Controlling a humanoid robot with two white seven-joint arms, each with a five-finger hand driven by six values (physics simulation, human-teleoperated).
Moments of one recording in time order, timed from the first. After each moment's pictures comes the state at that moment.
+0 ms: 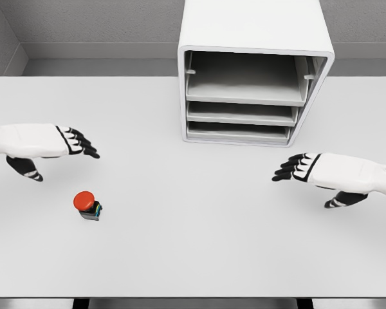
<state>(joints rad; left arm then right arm) -0.76 1.12 -0.86 -1.59 -0.20 -0.61 -0.61 -0.20 -1.00 0.32 -1.76 0.21 -0.61 0.61</state>
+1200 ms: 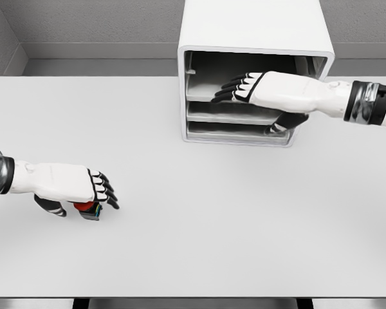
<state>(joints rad) -0.75 1.11 -1.01 -1.74 -0.27 -0.61 -0.61 -0.75 -0.75 0.62 -1.62 0.17 -0.47 0.61</state>
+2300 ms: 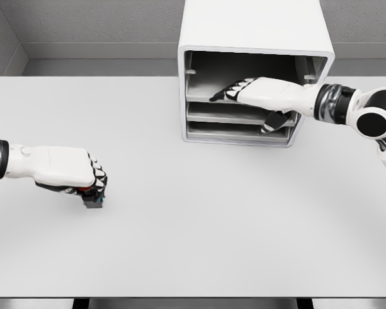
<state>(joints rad) -0.83 1.11 -1.01 -1.76 -0.25 -0.61 -0.61 -0.80 -0.68 0.73 -1.56 0.29 -0.26 0.61</state>
